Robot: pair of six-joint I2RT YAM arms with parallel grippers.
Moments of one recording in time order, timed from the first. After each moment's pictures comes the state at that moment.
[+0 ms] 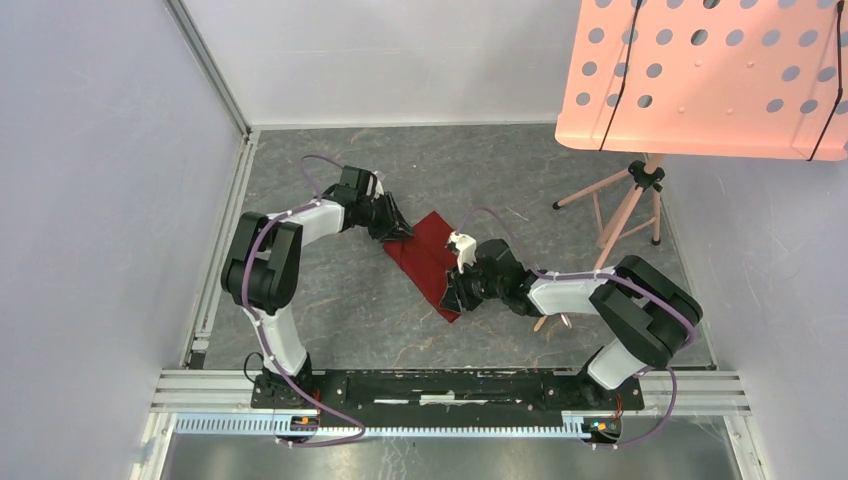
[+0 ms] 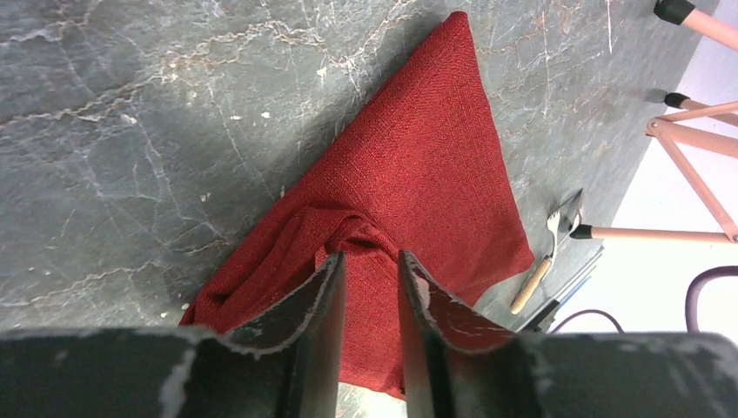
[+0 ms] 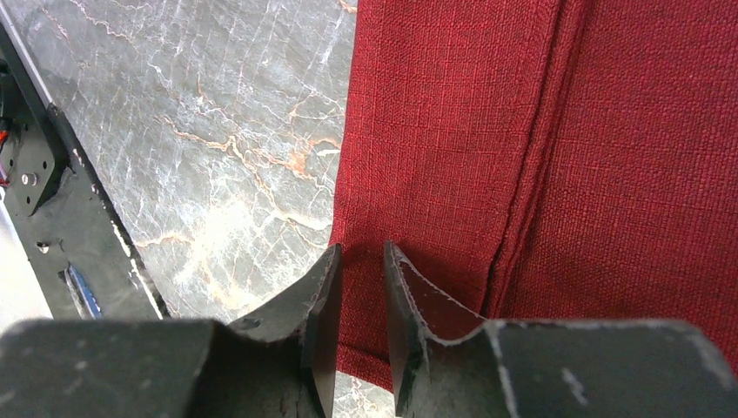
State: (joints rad) left arm -0.30 1.87 1.11 -0.18 0.52 -0.66; right arm 0.78 1.59 0.55 0.36 -0.38 0.32
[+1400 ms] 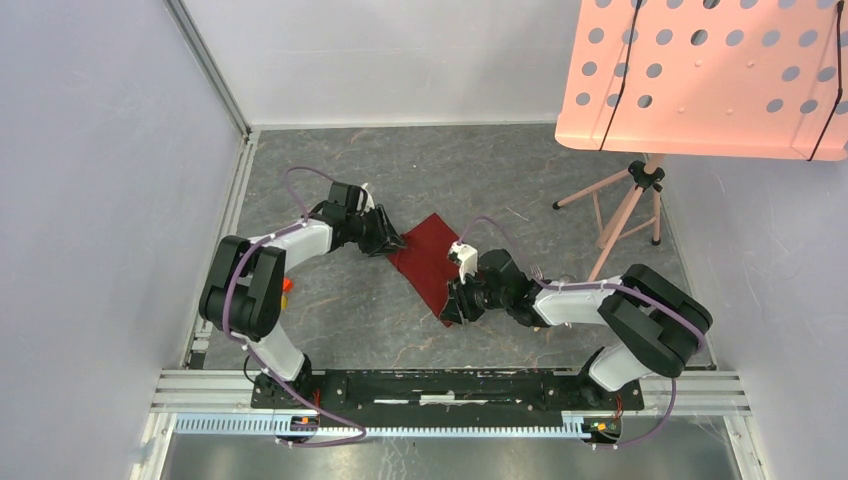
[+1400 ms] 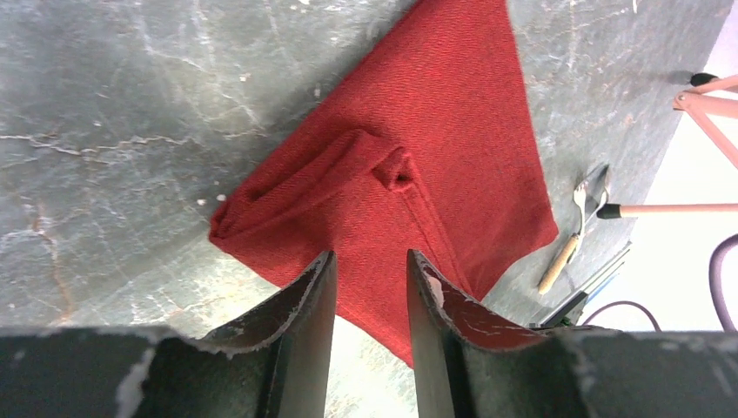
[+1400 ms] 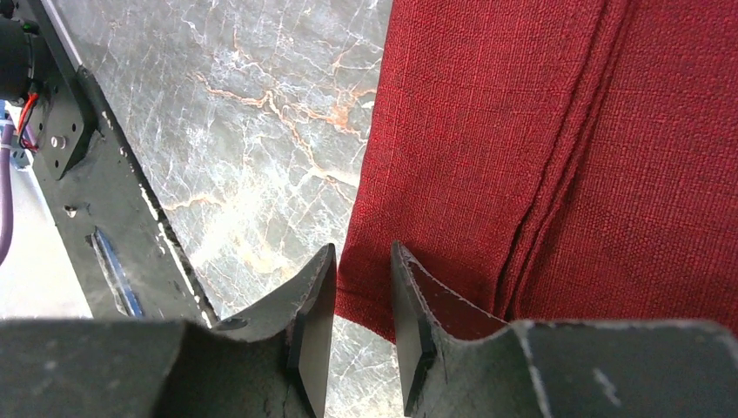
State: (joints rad) left arm -0.29 1.68 0.91 -0.15 0.46 -0.63; right arm 0.82 1.52 0.49 0.37 -0.39 0.35
